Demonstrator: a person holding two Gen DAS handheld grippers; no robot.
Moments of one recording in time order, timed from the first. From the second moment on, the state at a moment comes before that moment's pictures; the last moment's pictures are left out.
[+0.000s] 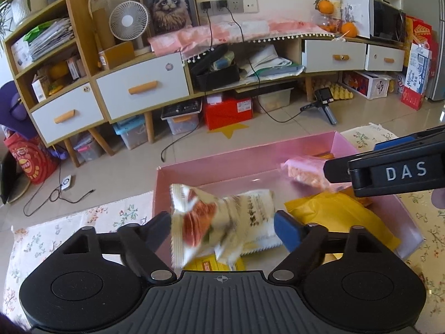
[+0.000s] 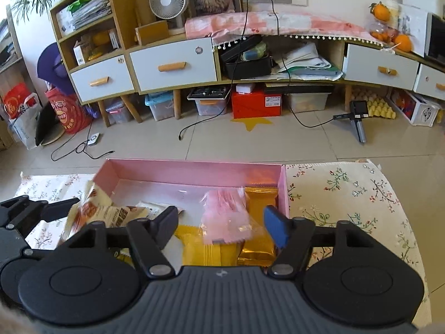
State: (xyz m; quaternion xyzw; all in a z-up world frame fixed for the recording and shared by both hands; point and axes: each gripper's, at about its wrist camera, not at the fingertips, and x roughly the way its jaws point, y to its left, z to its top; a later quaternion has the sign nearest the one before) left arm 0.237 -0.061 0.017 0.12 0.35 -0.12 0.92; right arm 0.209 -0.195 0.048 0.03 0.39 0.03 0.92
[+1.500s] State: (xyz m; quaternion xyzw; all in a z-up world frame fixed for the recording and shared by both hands) left arm 0.066 -0.011 0.039 0.08 0.40 -0.07 0.91; right arm 0.071 -0.178 0.075 -0.02 0.41 0.06 0.91
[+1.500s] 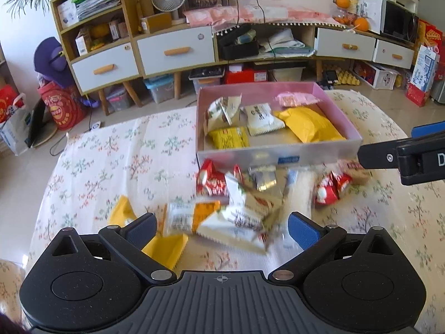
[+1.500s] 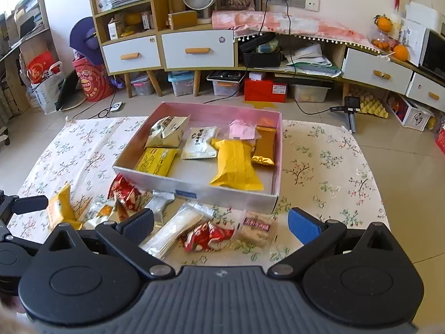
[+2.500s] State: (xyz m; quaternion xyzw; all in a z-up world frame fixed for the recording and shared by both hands) left arm 0.054 0.072 0.000 0.07 0.46 -0.03 0.89; right arm 0.051 -0.130 0.035 -0.10 0.44 0.09 0.89
